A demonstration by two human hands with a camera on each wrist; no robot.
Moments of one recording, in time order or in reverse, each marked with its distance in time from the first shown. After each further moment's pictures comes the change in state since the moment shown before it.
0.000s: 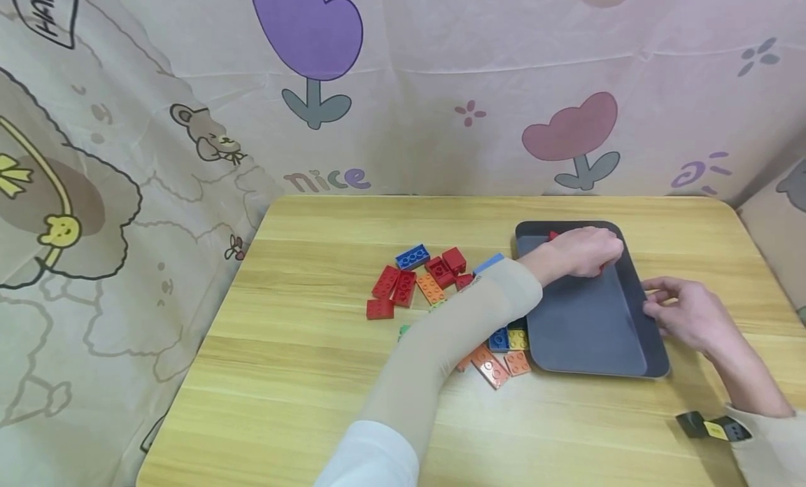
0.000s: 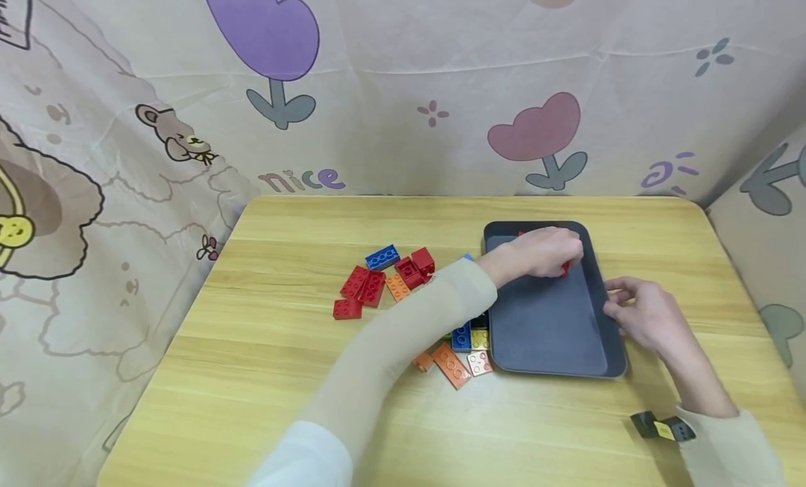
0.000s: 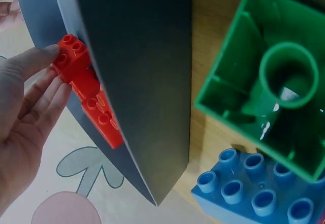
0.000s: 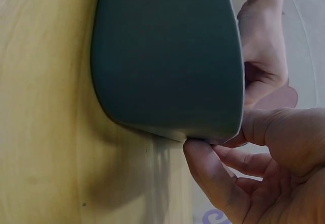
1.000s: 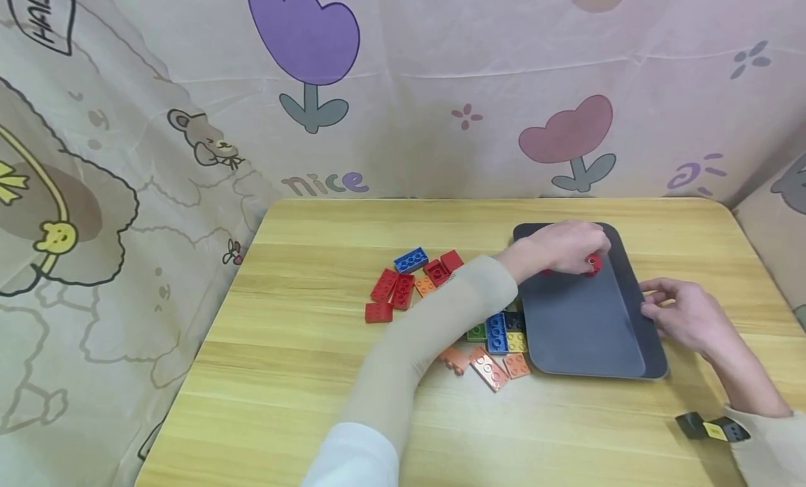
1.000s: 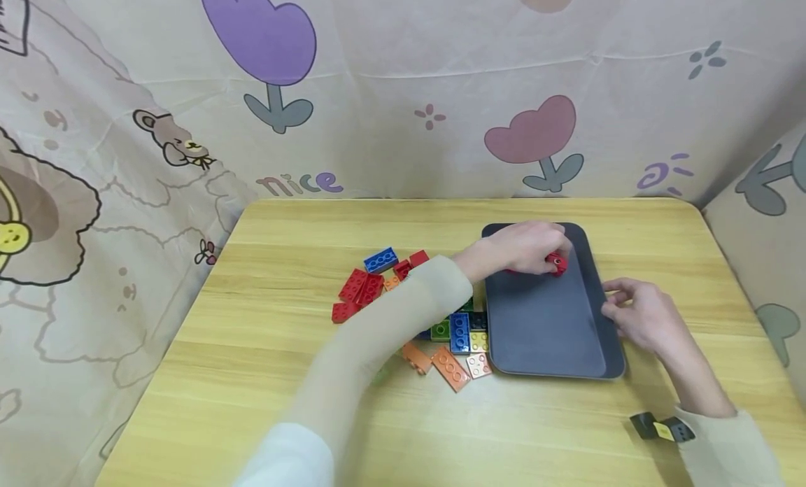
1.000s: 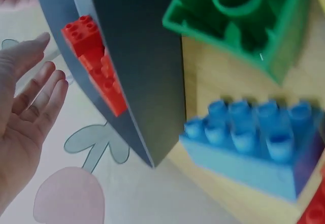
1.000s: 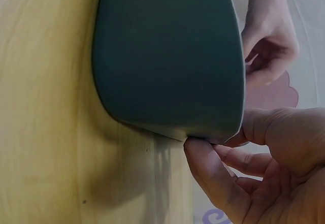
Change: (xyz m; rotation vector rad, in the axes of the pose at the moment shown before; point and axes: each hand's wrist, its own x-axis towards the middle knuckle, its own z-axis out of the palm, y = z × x) left_hand -0.026 -0.019 -0.011 -0.113 0.010 -0.016; right_hand 0.000 0.000 0.001 -0.001 0.015 -0.015
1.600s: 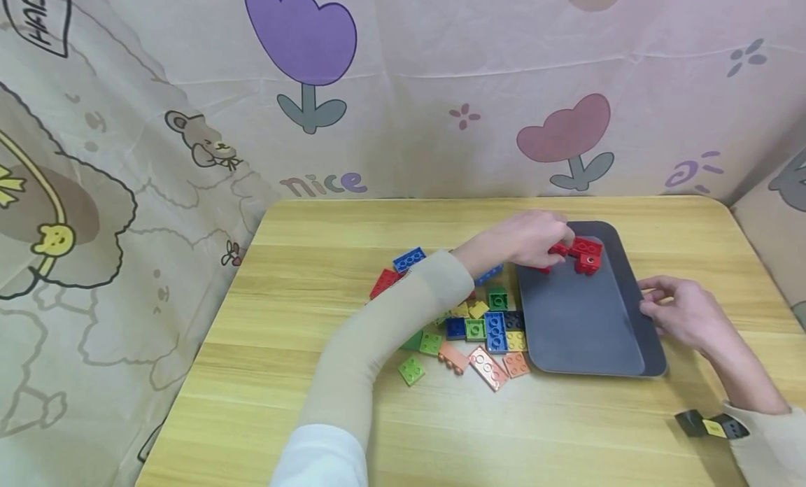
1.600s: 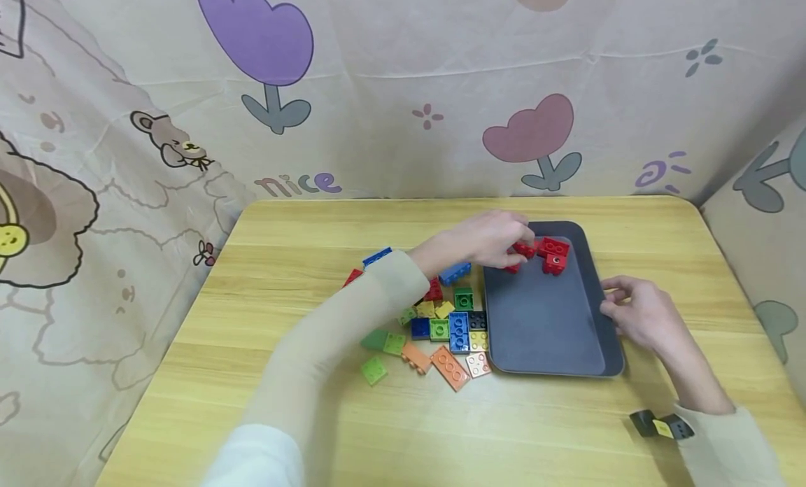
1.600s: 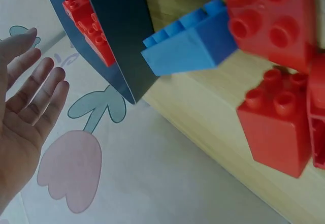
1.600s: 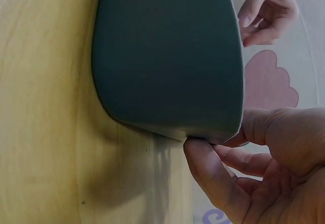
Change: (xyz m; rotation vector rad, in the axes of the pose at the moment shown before) left_hand -0.049 -0.036 -0.010 0.070 0.060 0.045; right_hand 0.000 0.000 0.001 -0.006 0.018 -0.001
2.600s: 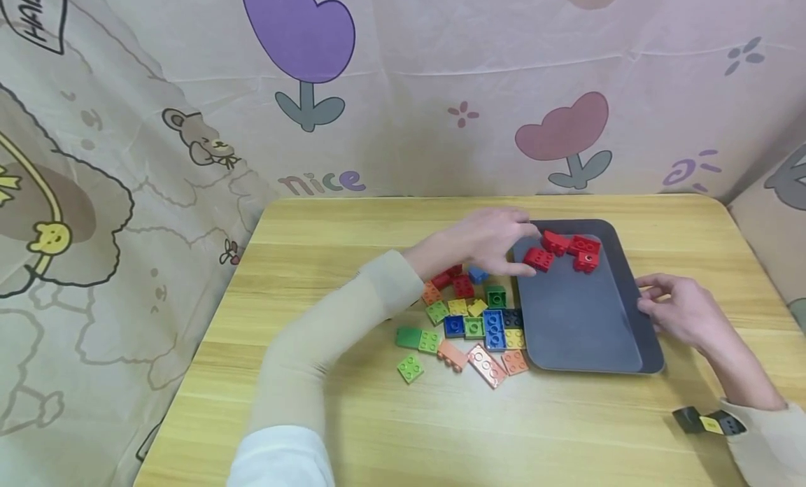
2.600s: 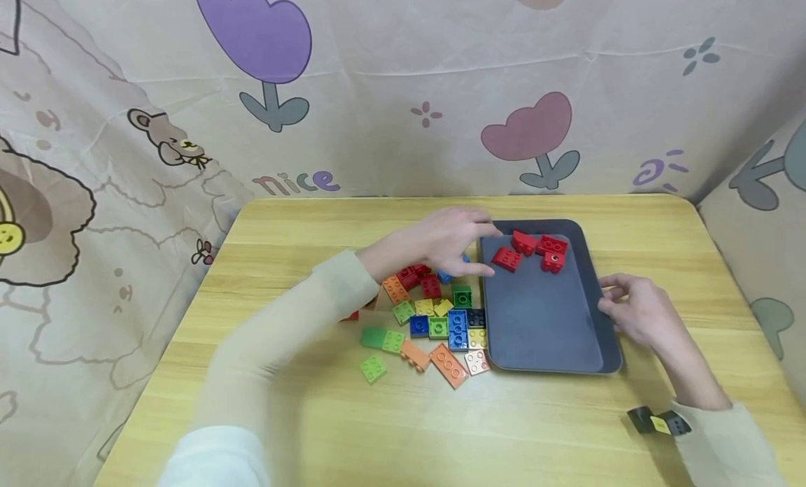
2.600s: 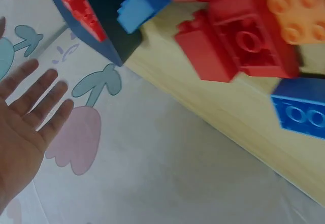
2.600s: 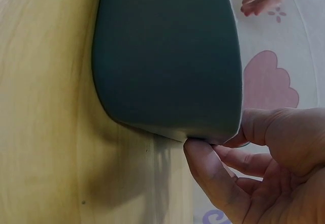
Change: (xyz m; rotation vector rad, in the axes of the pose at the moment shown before) left_hand -0.068 -0.028 -0.002 0.064 0.072 0.052; right_hand 0.000 -0.002 0.000 0.003 -0.008 -0.004
